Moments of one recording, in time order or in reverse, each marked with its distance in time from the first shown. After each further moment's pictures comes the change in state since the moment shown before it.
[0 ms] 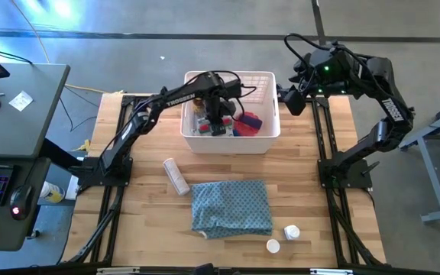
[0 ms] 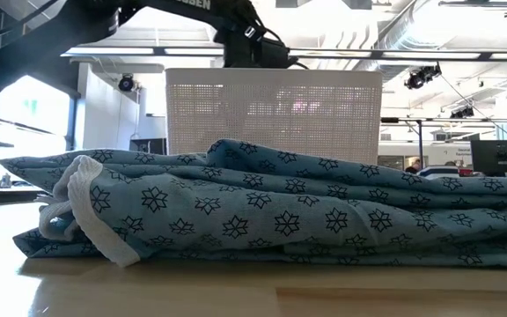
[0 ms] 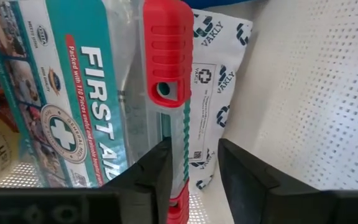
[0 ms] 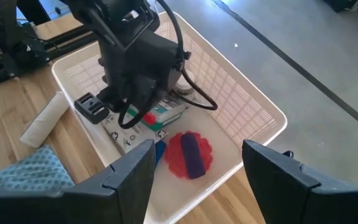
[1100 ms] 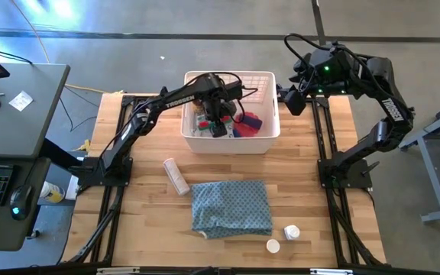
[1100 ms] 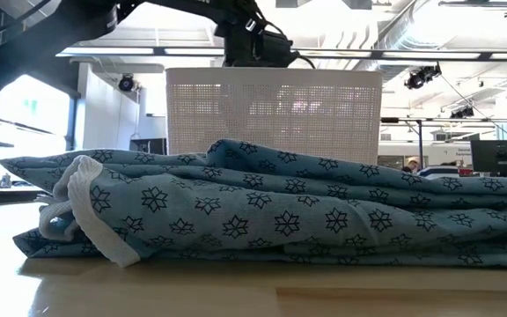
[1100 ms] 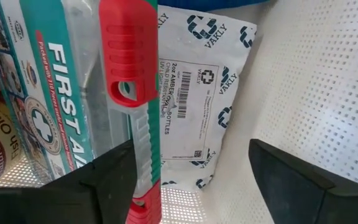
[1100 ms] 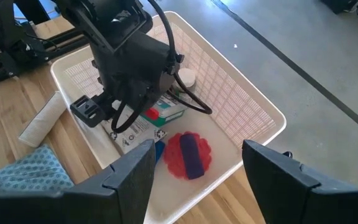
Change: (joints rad) left arm -0.027 -0.015 0.002 0.002 -0.062 -0.057; right arm 0.000 0.000 0.000 0.001 0.003 -0.009
